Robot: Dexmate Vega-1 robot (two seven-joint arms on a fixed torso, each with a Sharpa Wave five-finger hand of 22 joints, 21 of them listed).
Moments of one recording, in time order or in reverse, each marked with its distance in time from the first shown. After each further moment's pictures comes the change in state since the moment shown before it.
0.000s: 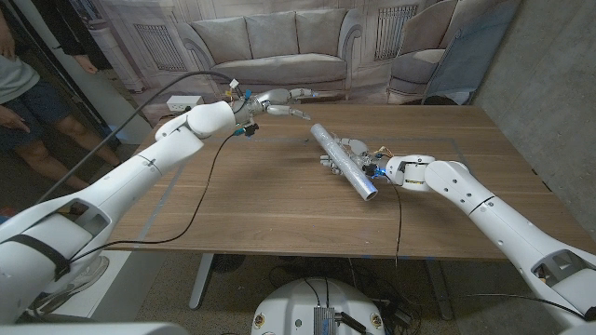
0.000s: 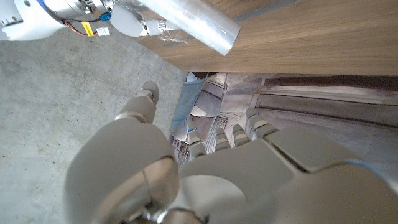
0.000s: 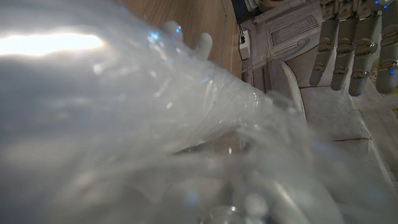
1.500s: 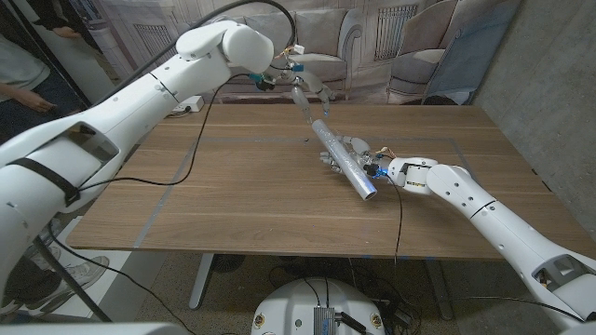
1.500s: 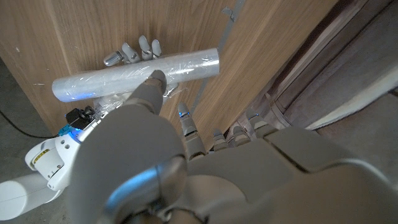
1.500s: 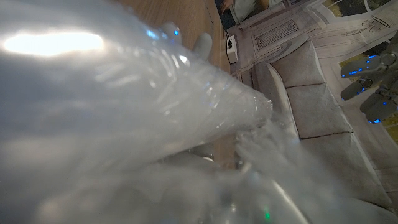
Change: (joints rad) left arm -0.383 -0.059 0.225 -0.213 0.534 0.123 -0.497; left_hand 0.163 -0.002 -0.038 0.009 -0.008 0.270 -0.002 0.111 0.020 0.009 -0.059 0.020 -0.003 -0.012 -0.016 0.006 -0.019 -0.012 -0.009 -0.016 -0.007; right arm -0.030 0.004 0.025 0.011 0.020 0.052 0.063; right_hand -0.039 -0.001 0.008 0.025 0.000 -0.001 0.012 0.000 0.000 0.007 0.007 0.000 0.008 -0.007 0.007 0.004 -0.005 0.005 -0.005 0.013 0.043
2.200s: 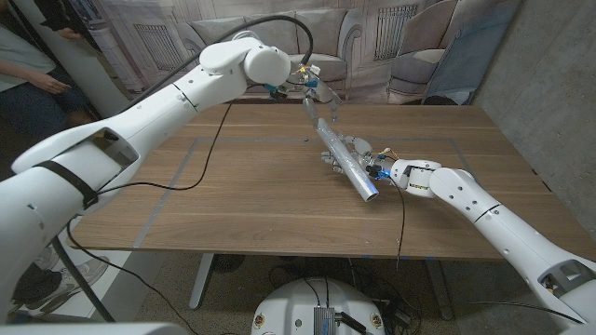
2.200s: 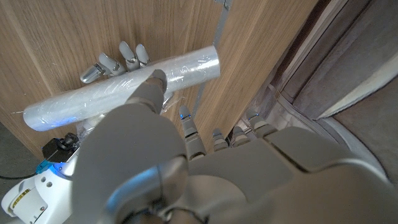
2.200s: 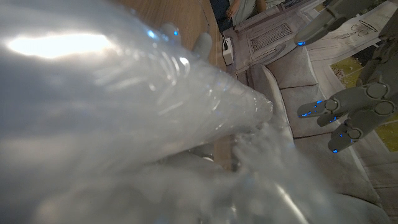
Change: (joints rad) left arm 0.006 -0.081 0.046 0.081 0.129 -0.080 0.063; left_hand 0.018 0.018 -0.014 0.011 0.000 -0.038 -0.001 -0.016 -0.005 0.013 -0.012 0.000 0.000 0.002 -0.009 0.002 0.003 0.009 -0.009 0.000 0.000; right arm -0.025 -0.017 0.010 -0.022 0.005 0.028 0.017; right_hand -0.013 0.002 0.004 0.012 0.000 0.002 0.002 0.000 0.005 0.000 0.000 -0.007 0.001 0.000 0.000 0.000 -0.005 0.000 0.000 0.000 0.018
